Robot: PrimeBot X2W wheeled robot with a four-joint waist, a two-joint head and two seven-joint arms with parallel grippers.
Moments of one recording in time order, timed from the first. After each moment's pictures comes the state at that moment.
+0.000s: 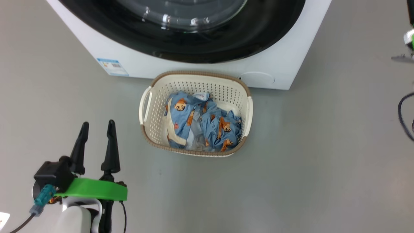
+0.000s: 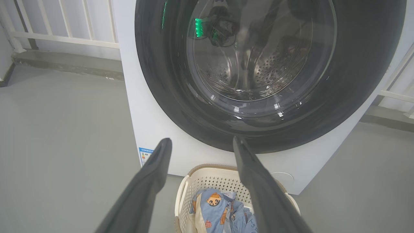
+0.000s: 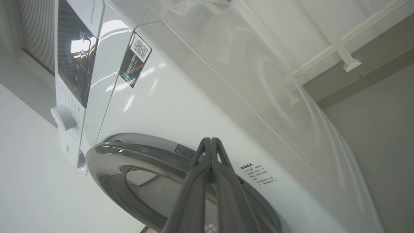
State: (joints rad) left arm -0.31 0.08 -0.06 0.33 -0.34 -0.12 -0.26; right arm -0.85 -0.44 0.24 0.41 1.30 0.13 -0.07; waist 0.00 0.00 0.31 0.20
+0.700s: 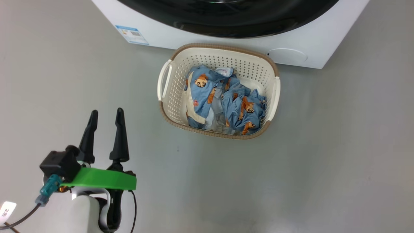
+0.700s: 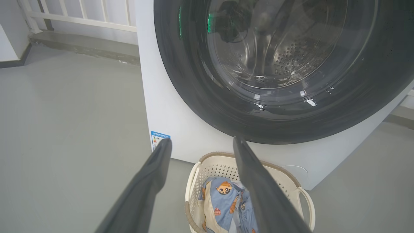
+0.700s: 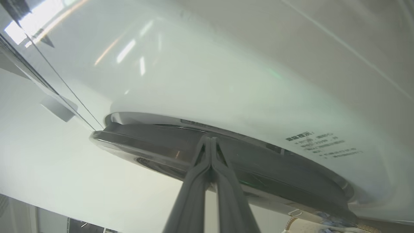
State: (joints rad) left arm -0.36 0.03 -0.08 0.34 -0.37 -0.13 -0.26; right arm -1.13 -0.47 0.28 0.54 1.62 0.13 0.33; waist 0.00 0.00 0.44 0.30
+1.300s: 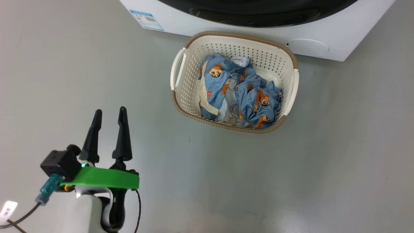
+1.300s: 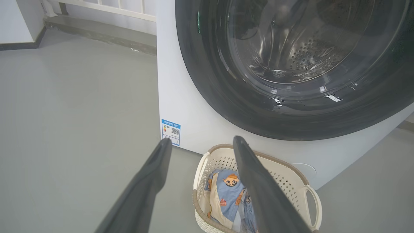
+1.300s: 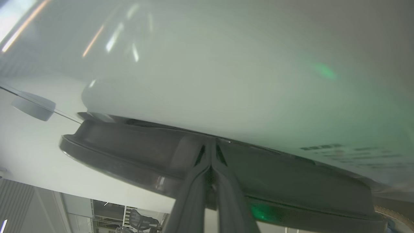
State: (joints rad) left arm -0.37 0.03 -0.09 0.34 -0.44 -0.13 -0.26; right arm -1.28 -0.47 0.30 0.70 1.66 0.13 0.50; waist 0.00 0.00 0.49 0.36
